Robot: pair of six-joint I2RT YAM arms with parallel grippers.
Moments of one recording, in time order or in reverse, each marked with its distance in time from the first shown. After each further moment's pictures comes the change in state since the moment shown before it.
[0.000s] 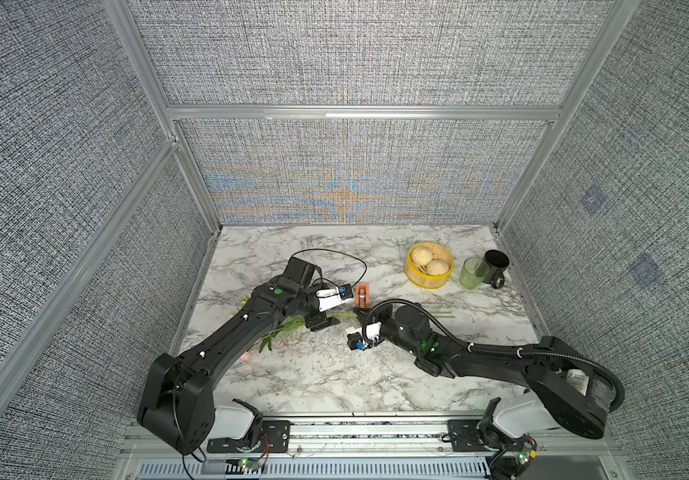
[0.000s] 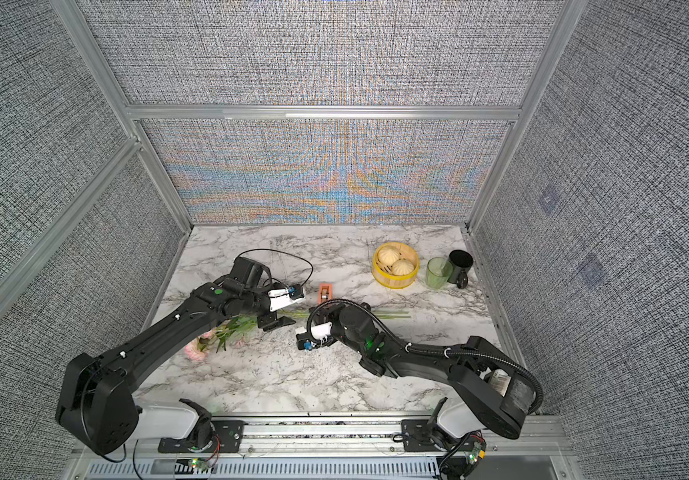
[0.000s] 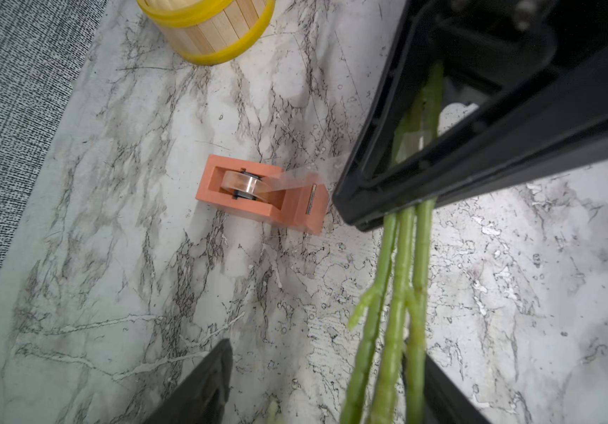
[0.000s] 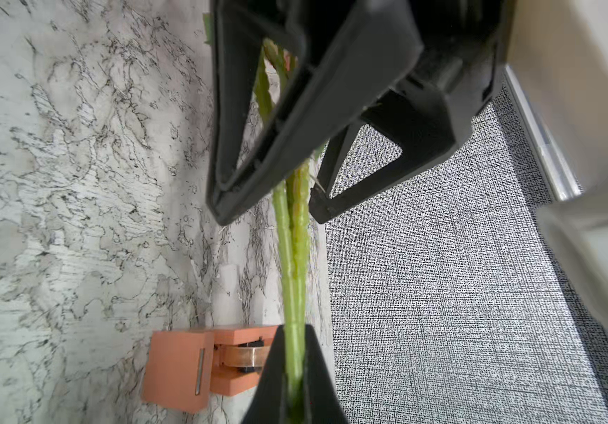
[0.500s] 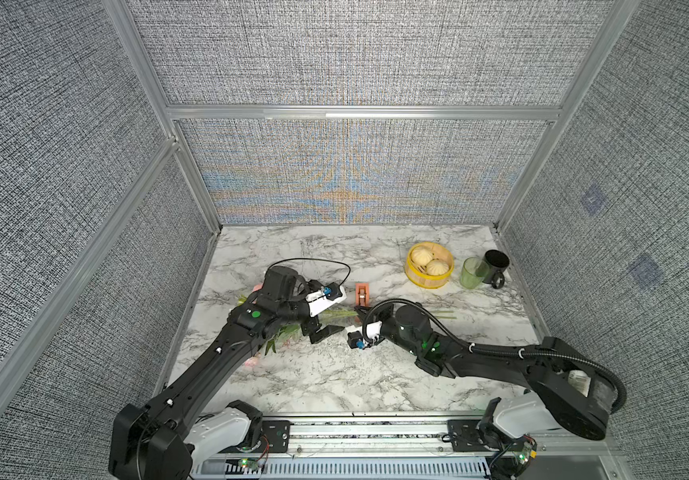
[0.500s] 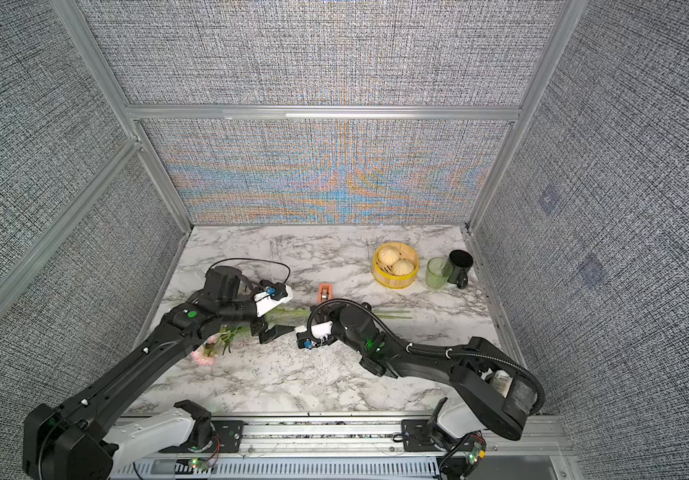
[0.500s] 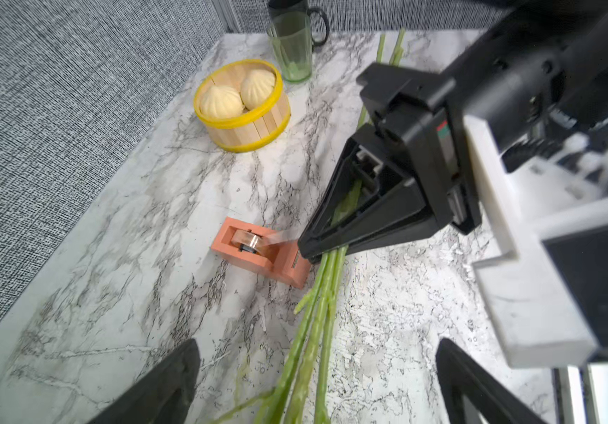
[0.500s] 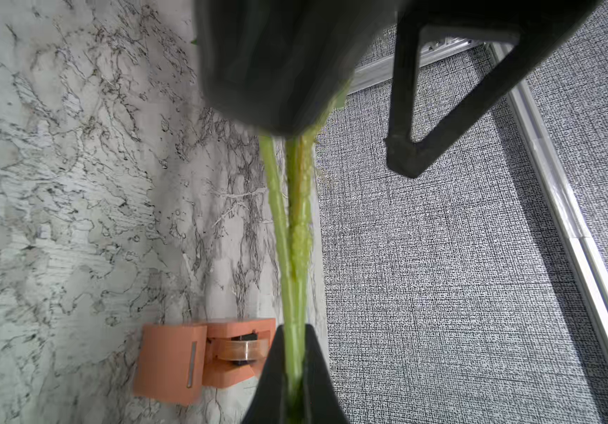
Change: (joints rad) left arm 0.016 -0.224 -0.134 0.127 0.137 -0.166; right arm -0.002 -0.008 -0.006 0.008 0.019 -0.009
